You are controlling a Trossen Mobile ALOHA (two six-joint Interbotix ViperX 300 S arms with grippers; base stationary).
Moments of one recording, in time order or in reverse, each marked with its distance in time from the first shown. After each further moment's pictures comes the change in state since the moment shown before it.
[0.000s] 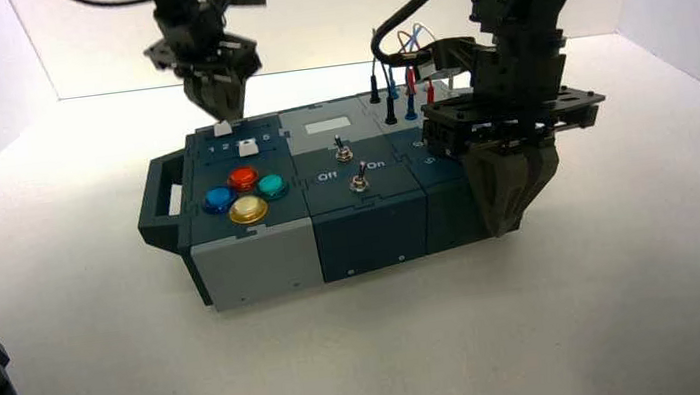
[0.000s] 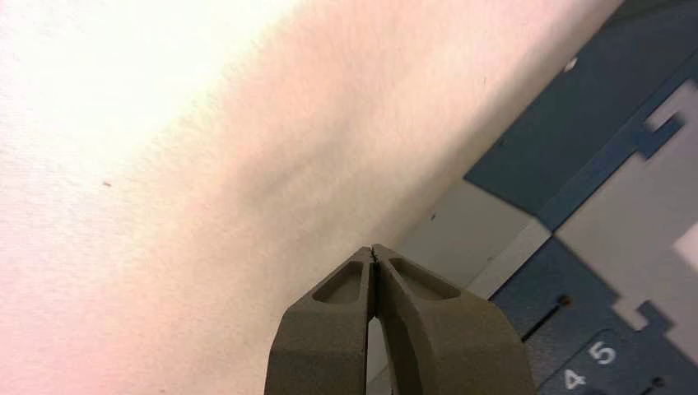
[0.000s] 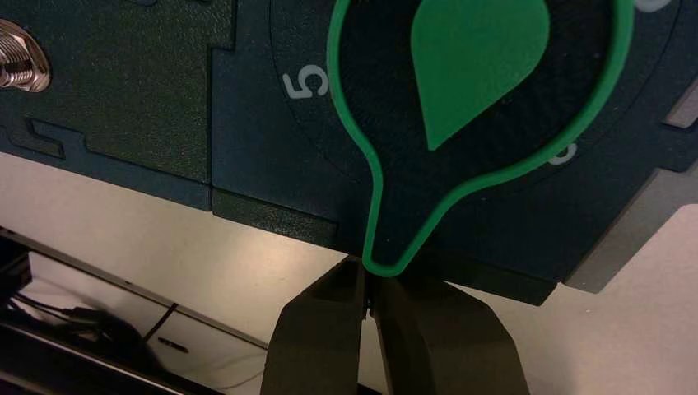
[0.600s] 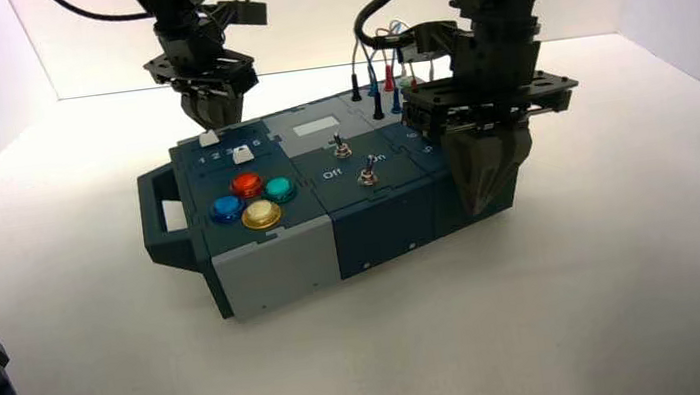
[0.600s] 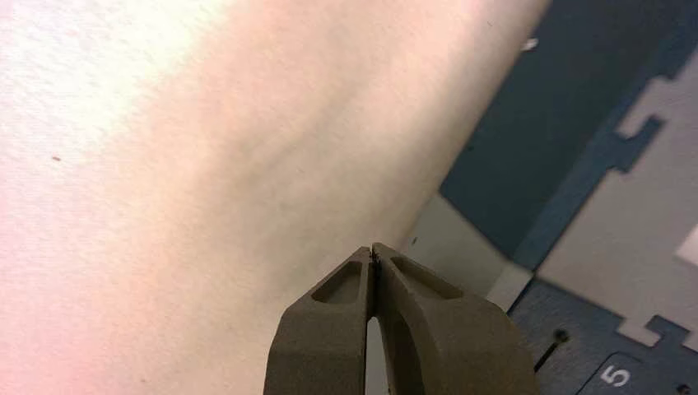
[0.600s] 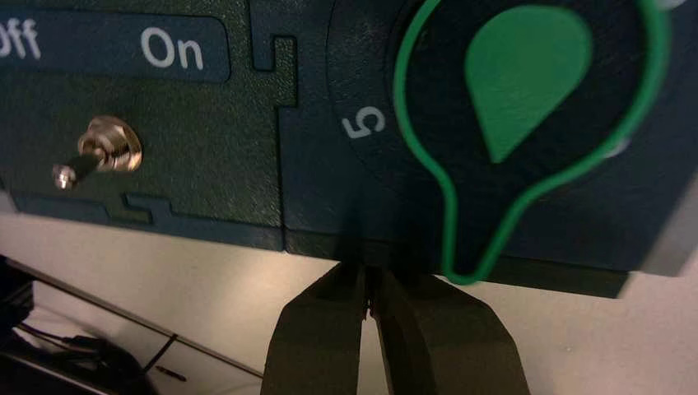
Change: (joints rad) left arm -0.023 0.014 0.015 -0.008 0.060 0.025; right arm -0.006 0.046 -0.075 -0.032 -0.015 0.006
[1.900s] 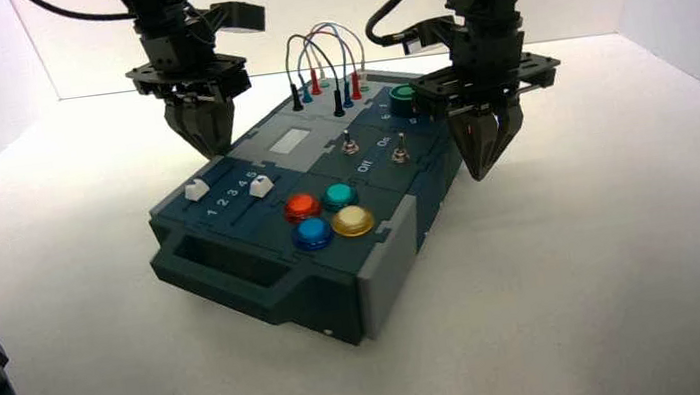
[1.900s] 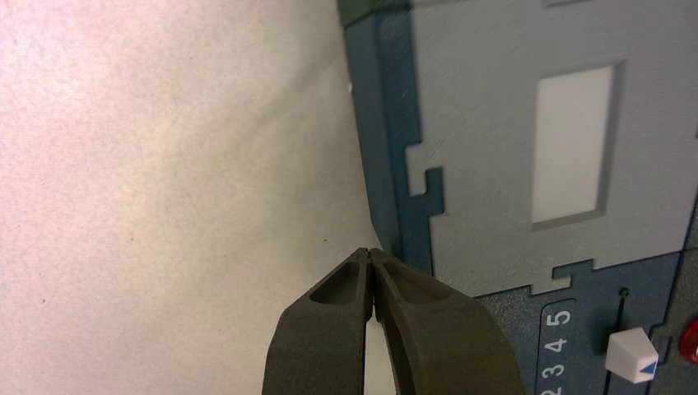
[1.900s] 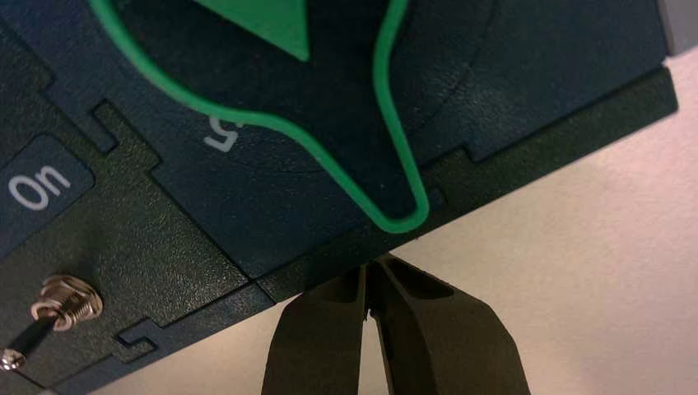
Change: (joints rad) left arm -0.074 -0.135 0.143 -0.066 0.087 -0.015; right arm -0.124 0.135 -0.167 -0.153 0.018 -0.023
